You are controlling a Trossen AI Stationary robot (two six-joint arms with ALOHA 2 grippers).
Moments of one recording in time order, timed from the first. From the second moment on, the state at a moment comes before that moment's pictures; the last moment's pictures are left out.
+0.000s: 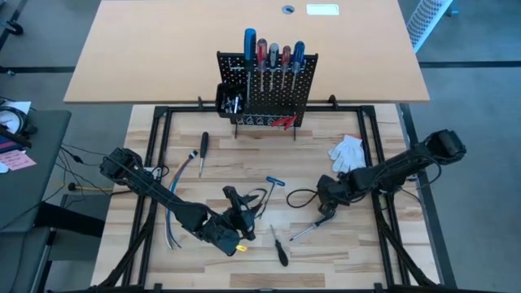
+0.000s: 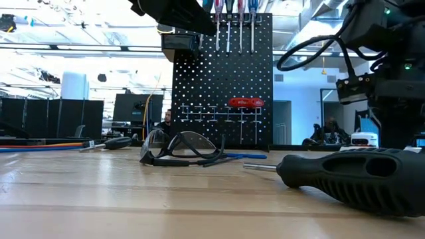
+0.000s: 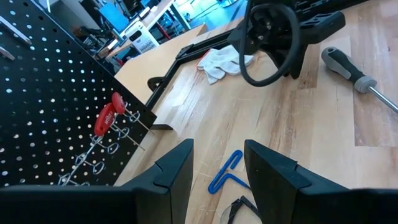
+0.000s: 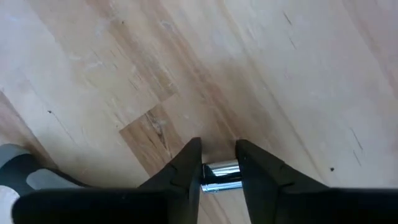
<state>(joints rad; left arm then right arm) -0.56 1.75 1.14 0.01 -1.13 -0.02 0.27 1.36 0.54 -0.51 0.11 0.84</state>
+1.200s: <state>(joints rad) -0.52 1.75 1.02 0.53 -0.63 0.67 0.27 1.50 0.54 0.99 -0.10 0.33</state>
